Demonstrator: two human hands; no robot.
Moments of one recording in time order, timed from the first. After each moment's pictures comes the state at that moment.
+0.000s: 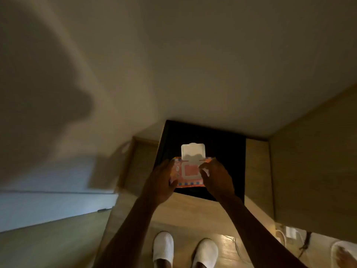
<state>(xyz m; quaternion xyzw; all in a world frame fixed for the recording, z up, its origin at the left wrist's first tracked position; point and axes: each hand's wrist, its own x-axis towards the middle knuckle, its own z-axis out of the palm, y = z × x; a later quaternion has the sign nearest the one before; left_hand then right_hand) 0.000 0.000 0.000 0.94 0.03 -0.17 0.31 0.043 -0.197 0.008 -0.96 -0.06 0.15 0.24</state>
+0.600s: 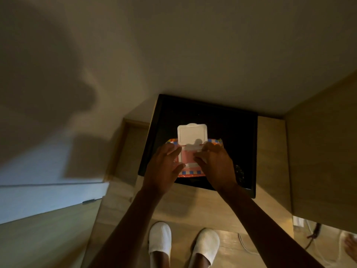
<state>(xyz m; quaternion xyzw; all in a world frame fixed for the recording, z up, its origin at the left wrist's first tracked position) 0.010 -0.023 -0.086 0.95 0.00 -0.05 0.32 0.051 -0.195 -0.079 -0.97 -0.16 0.09 0.13</state>
